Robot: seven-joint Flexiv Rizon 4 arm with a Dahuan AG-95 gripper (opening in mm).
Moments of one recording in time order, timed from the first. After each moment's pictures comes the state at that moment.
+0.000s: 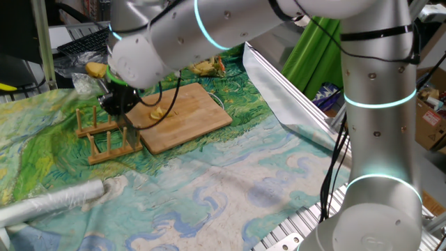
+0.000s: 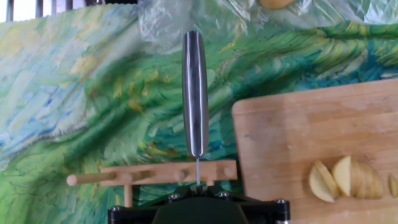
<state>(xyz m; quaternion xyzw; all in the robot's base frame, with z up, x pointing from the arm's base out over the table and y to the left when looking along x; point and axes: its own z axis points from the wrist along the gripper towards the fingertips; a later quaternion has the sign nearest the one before) 0.664 0.200 0.048 0.01 1.00 0.03 0.08</state>
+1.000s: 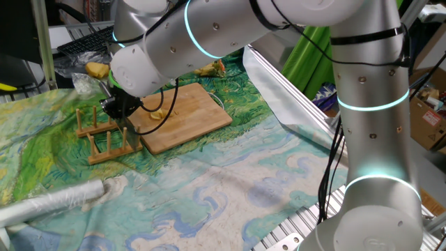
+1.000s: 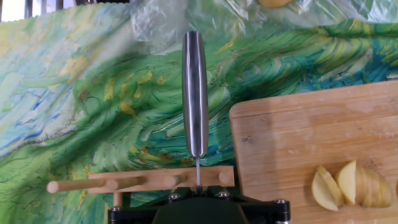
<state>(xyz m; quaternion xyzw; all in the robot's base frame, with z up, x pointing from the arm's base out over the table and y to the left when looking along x) 0.672 0.195 0.035 0.01 1.00 0.03 0.09</state>
